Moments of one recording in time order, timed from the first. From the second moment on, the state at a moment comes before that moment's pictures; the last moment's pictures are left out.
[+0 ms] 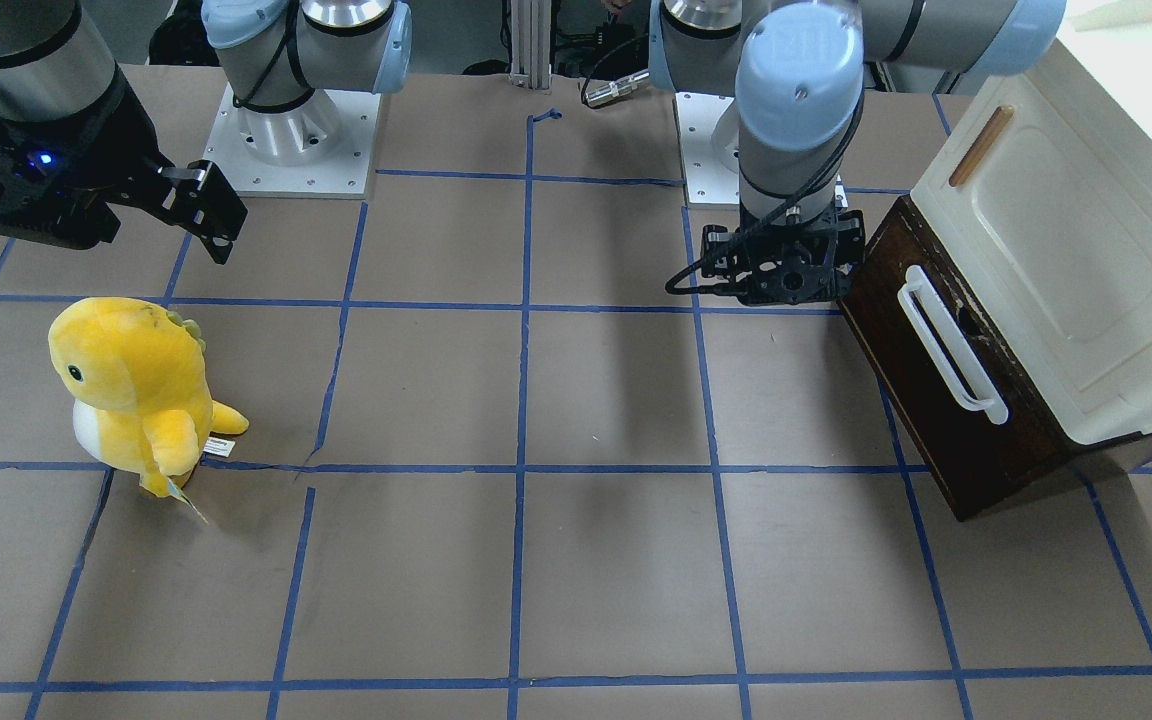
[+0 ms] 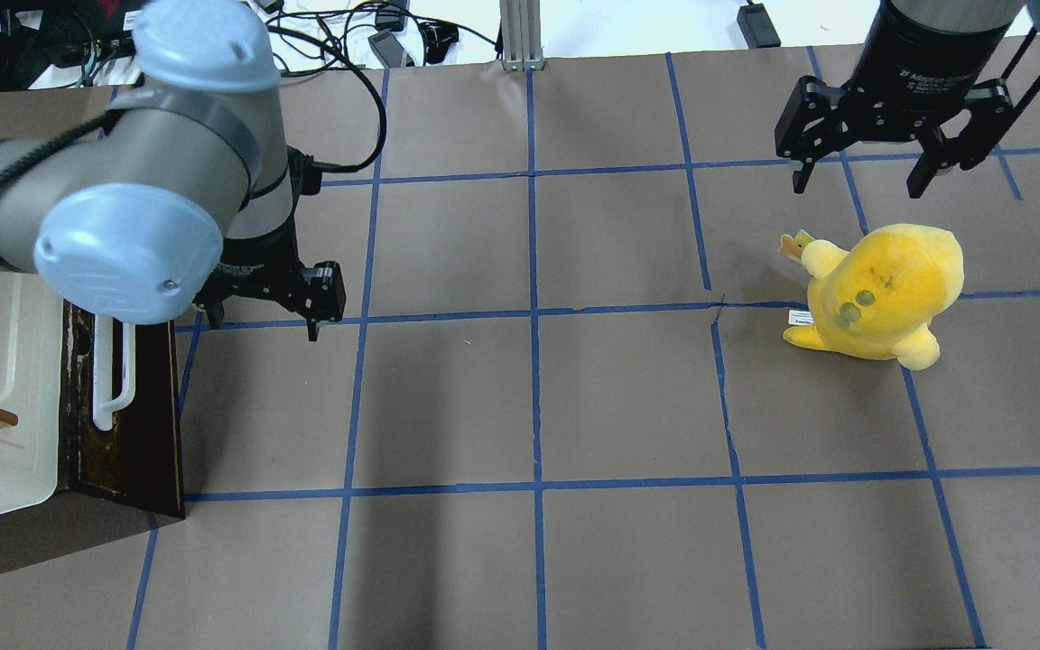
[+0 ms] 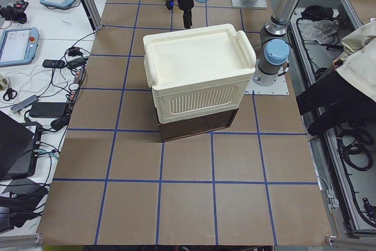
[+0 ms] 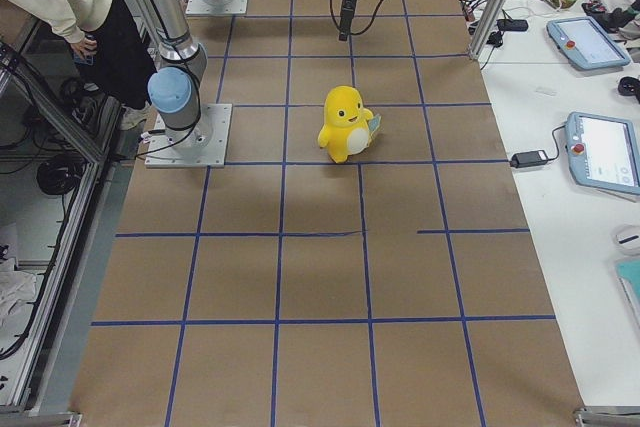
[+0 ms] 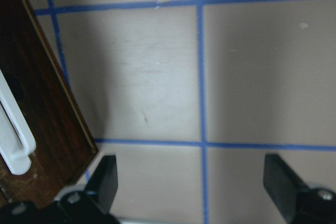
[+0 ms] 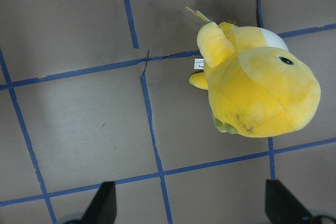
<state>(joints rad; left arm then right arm) -1.69 -1.63 -1.82 -1.53 1.92 -0.11 1.51 -1.53 1.48 -1.44 -1.63 0.11</state>
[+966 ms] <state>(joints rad) -1.76 -1.93 -1.99 -1.60 2.70 -0.42 1.51 -1.53 1.48 -1.44 -1.63 0.11</state>
